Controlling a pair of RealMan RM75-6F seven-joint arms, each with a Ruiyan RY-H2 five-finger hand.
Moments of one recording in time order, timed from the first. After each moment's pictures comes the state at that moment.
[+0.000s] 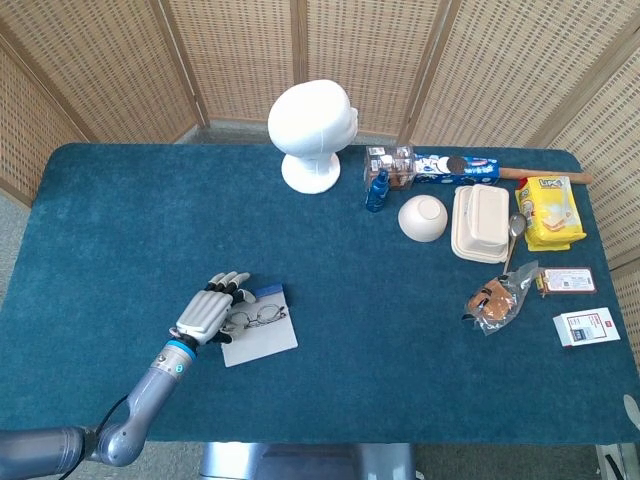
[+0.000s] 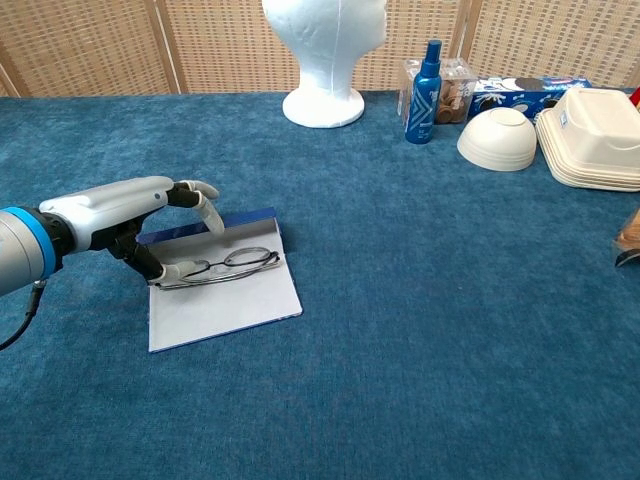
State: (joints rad) left arm -0.64 -1.58 -0.09 -1.60 1.02 1.00 0.33; right arm -0.21 -1.17 0.12 -1.41 -1.42 1.68 0.35
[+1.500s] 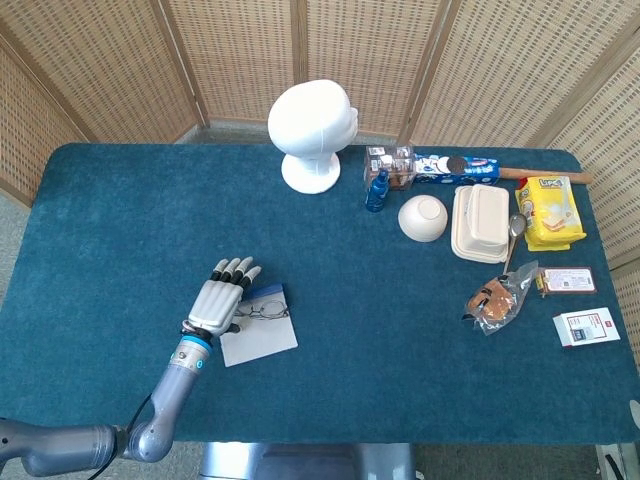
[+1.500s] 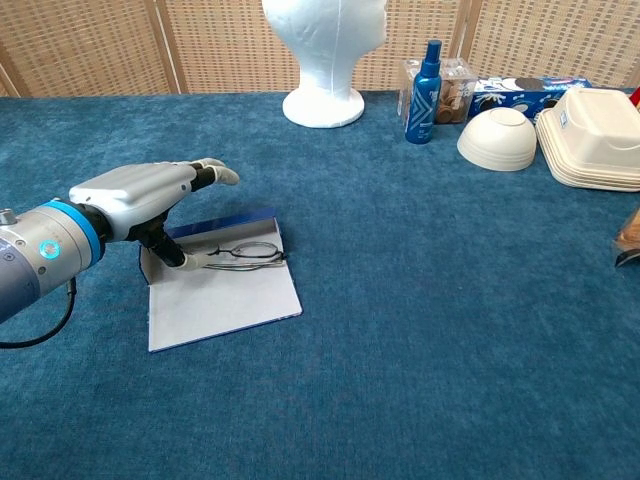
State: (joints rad) left arm -0.67 -1.73 -0.14 -1.52 0.94 1.12 0.62; right arm -0.24 -1.17 0.11 -1.39 -1.42 1.69 0.41
